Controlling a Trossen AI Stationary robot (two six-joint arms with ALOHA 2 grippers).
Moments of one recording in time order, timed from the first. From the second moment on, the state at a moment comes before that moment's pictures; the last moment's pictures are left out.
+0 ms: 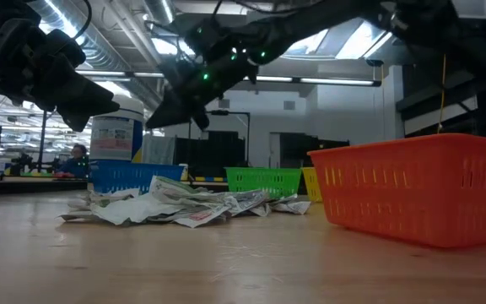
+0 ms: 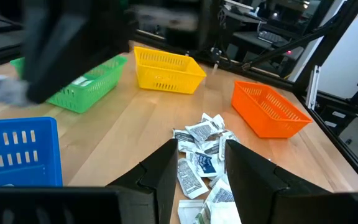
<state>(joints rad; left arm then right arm) 0.07 0.21 0.01 0.03 -0.01 -0.30 -0.24 2.32 2.04 -0.30 -0.20 0.00</state>
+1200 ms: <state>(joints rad) 0.07 0.21 0.01 0.03 -0.01 -0.30 -0.22 2.28 2.05 -0.63 -0.47 0.08</state>
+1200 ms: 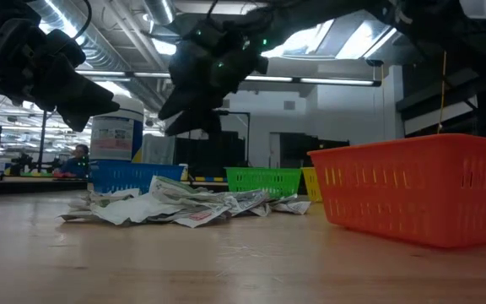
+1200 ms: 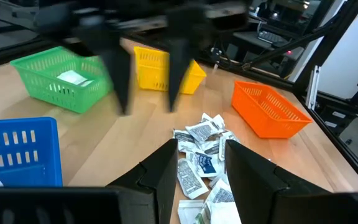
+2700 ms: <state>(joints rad) 0.07 0.21 0.01 0.03 -0.01 -0.30 0.00 2.29 1.73 -0.27 -0.24 -0.09</state>
